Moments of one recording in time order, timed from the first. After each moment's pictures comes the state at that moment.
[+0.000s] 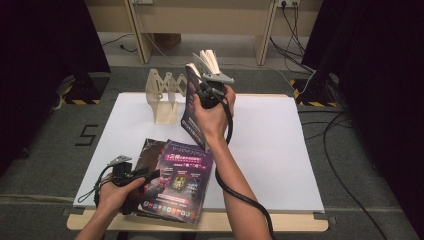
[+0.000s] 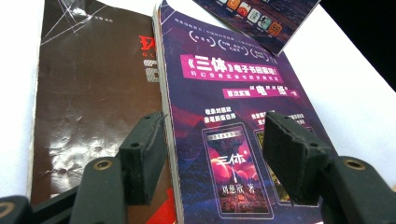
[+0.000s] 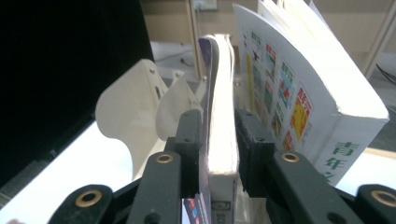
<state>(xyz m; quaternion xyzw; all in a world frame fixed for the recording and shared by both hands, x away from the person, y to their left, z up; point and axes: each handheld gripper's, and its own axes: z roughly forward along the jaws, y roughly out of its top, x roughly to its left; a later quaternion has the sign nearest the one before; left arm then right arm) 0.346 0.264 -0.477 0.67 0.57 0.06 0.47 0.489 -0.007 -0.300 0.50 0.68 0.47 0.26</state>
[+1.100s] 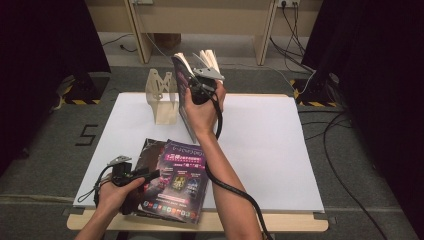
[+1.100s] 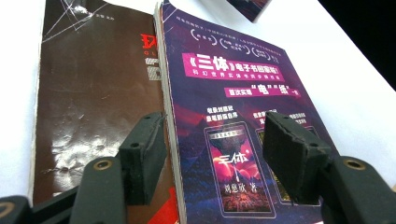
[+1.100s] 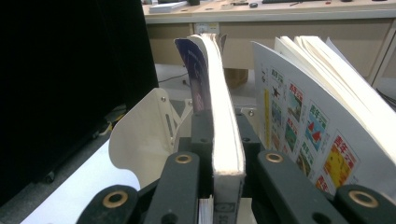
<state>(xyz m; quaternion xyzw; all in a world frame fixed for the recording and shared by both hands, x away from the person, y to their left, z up) 0.347 0.266 -0.478 0.67 0.57 0.06 0.47 0.496 0.018 -0.294 0.48 0.65 0.51 0.29</state>
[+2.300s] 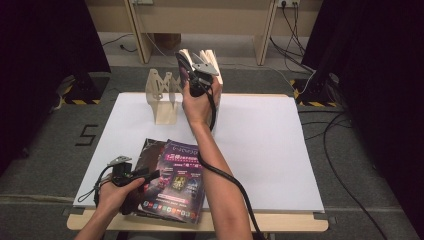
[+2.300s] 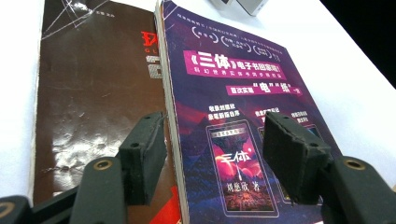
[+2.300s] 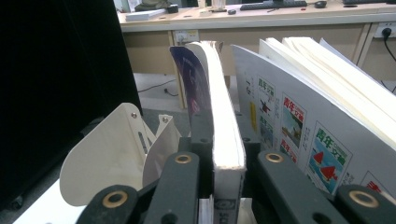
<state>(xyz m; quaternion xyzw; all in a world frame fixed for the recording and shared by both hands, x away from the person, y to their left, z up) 0.348 0.267 -0.481 0.67 0.57 0.06 0.47 0.538 0.030 -0.311 0.50 0.63 0.51 0.32</state>
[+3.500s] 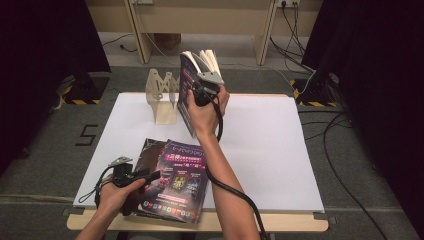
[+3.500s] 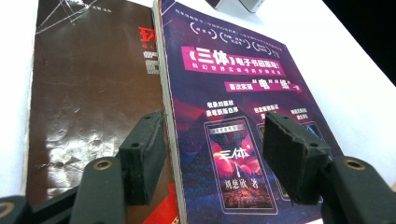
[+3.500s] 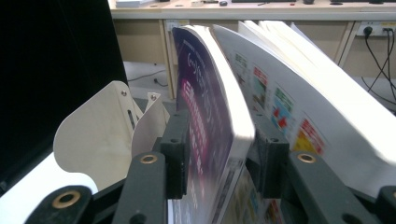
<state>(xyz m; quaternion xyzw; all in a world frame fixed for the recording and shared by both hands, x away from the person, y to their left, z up) 0.346 0.264 -0.482 0.68 0.56 0.06 0.47 0.506 0.011 -0.315 0.50 0.64 0.48 0.33</state>
